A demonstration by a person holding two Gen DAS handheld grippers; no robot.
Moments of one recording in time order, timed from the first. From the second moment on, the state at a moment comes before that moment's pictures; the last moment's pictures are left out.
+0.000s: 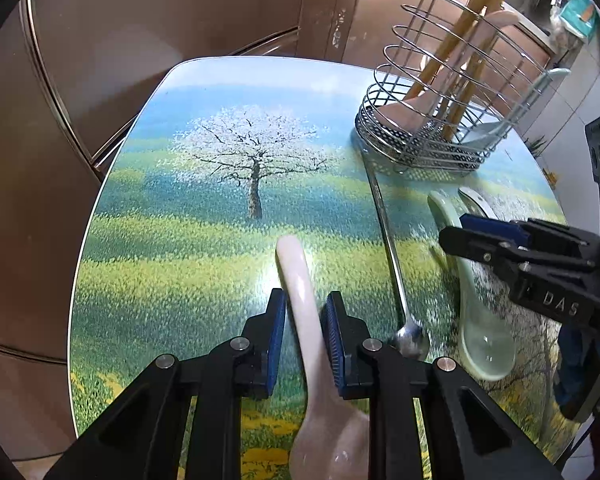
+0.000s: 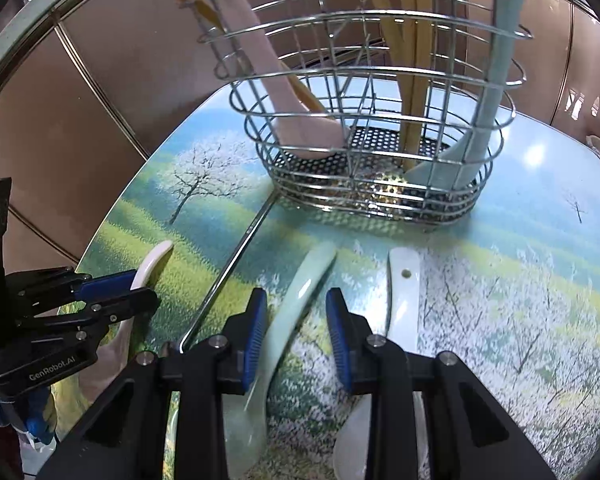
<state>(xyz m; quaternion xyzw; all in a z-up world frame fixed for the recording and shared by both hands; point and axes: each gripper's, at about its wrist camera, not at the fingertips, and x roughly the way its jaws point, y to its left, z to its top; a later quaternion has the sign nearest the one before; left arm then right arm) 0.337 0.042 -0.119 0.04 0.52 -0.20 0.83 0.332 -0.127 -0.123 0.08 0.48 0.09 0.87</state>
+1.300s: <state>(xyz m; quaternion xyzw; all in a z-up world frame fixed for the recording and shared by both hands) 0.262 0.049 -0.044 -0.05 0.39 -0.23 0.89 0.219 -0.156 -0.049 0.11 0.34 0.15 0.92</state>
